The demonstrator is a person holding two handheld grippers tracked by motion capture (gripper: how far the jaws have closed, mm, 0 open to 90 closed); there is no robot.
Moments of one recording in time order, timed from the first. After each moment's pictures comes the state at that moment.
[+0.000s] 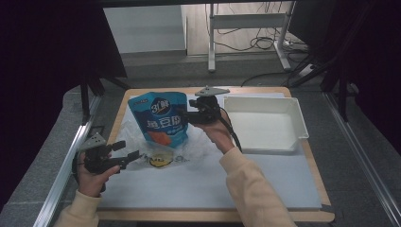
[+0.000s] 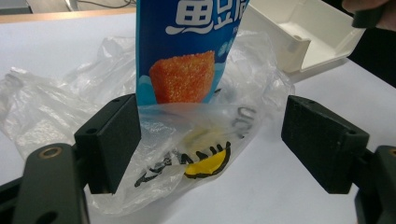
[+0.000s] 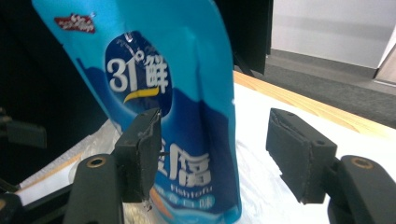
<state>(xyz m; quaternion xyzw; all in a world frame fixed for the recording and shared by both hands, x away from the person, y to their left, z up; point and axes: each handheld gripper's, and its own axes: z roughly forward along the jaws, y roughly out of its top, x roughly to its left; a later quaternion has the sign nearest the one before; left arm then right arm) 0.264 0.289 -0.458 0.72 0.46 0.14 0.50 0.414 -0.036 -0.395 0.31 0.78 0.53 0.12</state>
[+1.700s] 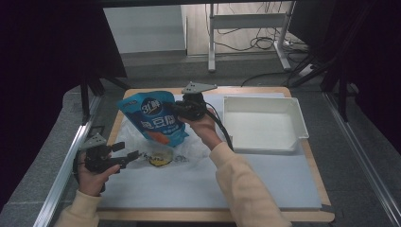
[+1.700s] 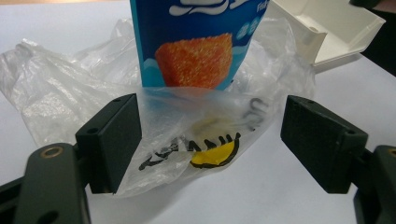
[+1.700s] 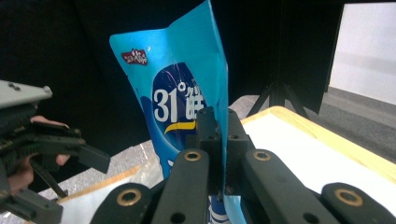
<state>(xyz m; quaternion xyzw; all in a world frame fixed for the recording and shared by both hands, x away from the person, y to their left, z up) 0.268 0.294 -0.466 0.72 0.48 0.13 0.48 0.422 0.000 -0.390 0.20 0.77 0.60 0.07</state>
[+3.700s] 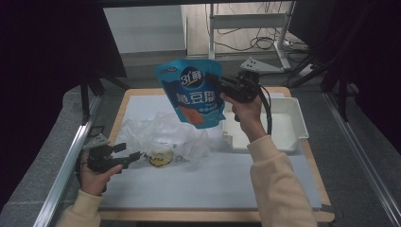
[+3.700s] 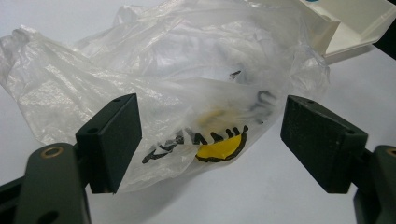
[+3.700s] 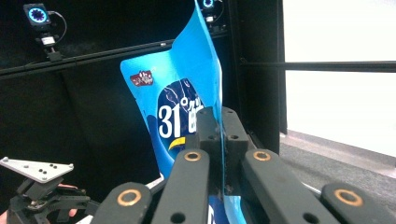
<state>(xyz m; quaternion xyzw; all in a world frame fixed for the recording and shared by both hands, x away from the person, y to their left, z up) 0.273 0.292 -0.473 0.73 0.48 0.13 0.47 0.409 -0.122 -0.304 0.24 0.69 0.67 0.13</state>
